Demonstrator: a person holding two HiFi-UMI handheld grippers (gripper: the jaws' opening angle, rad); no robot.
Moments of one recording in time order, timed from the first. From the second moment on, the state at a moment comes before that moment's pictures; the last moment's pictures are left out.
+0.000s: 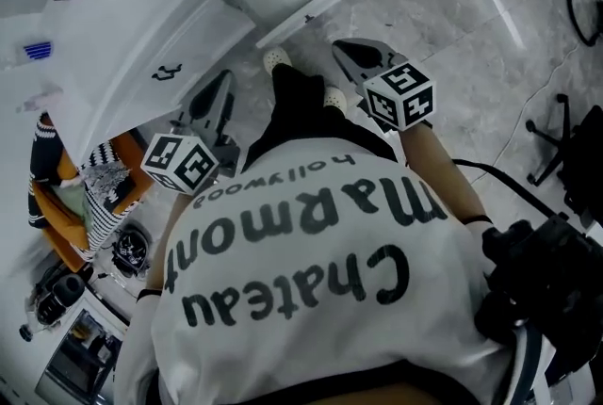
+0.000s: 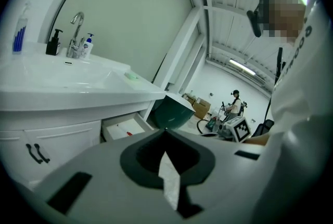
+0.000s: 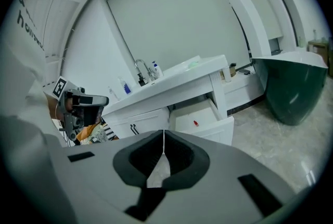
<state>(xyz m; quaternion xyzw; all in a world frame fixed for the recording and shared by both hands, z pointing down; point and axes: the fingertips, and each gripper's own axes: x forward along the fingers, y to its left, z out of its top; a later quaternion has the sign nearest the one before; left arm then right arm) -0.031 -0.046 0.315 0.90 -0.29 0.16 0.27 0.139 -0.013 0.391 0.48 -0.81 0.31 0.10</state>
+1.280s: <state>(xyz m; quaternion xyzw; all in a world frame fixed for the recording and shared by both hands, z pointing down) -0.061 -0.100 0.413 0.87 -0.31 0.18 0.34 0.121 -0.107 0.595 0.48 -0.75 0.39 0.22</state>
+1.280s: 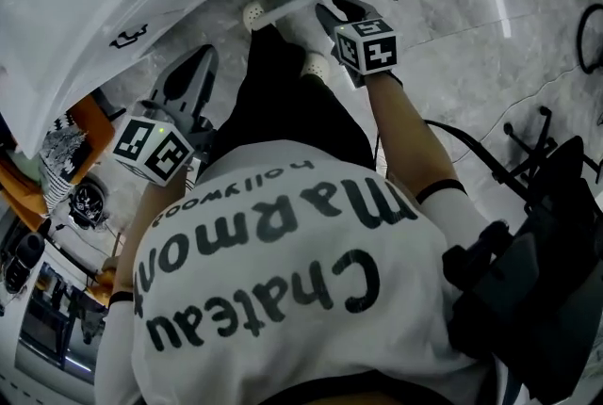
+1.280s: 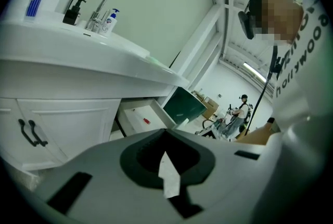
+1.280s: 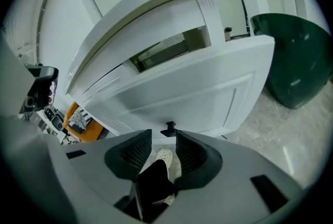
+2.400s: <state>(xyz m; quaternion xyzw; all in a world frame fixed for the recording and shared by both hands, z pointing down) -0.053 -0.092 0.425 0.87 -0.30 0.20 0.33 0.118 -0.115 0.618 0.49 -0.74 0.35 0.30</state>
